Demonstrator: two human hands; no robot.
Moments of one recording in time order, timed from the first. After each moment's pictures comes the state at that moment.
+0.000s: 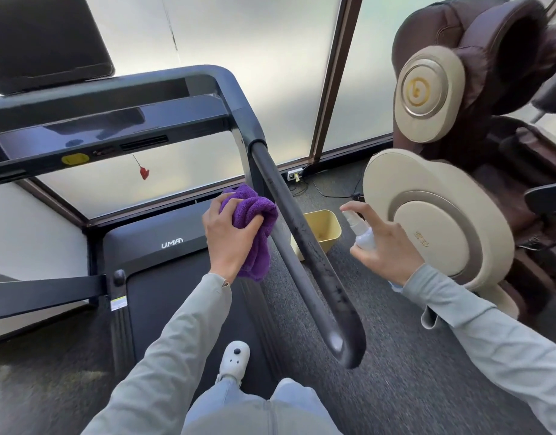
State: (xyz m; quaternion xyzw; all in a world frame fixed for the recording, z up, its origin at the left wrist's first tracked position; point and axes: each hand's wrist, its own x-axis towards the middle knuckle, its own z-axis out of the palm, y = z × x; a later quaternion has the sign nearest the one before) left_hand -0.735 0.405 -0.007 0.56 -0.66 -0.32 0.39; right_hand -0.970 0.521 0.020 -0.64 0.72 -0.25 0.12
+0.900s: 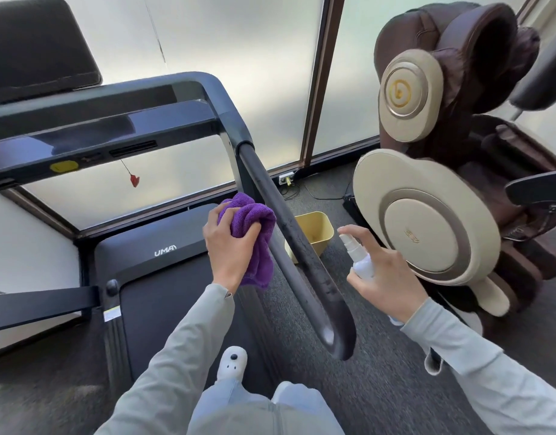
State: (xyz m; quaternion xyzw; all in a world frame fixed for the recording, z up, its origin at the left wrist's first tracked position) left_hand -0.745 0.431 -0.018 0.55 -0.63 -0.34 0.42; right_hand -0.949 0.584 0.016 -0.61 0.74 -0.26 0.12
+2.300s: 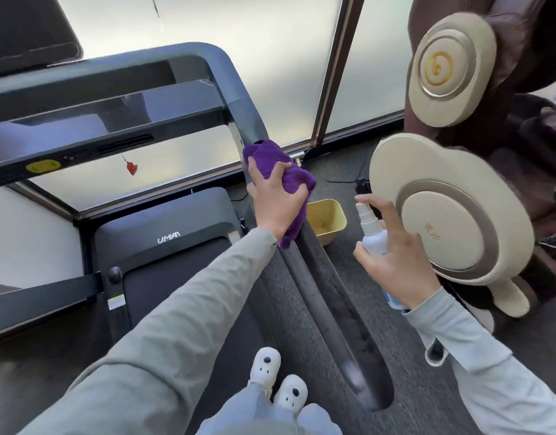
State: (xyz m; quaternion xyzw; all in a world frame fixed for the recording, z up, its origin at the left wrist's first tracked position) left_hand -0.838 0.301 -0.042 0.57 -0.67 -0.37 0.30; right_hand -0.956 0.470 0.017 -0.56 0.75 -0.32 0.14
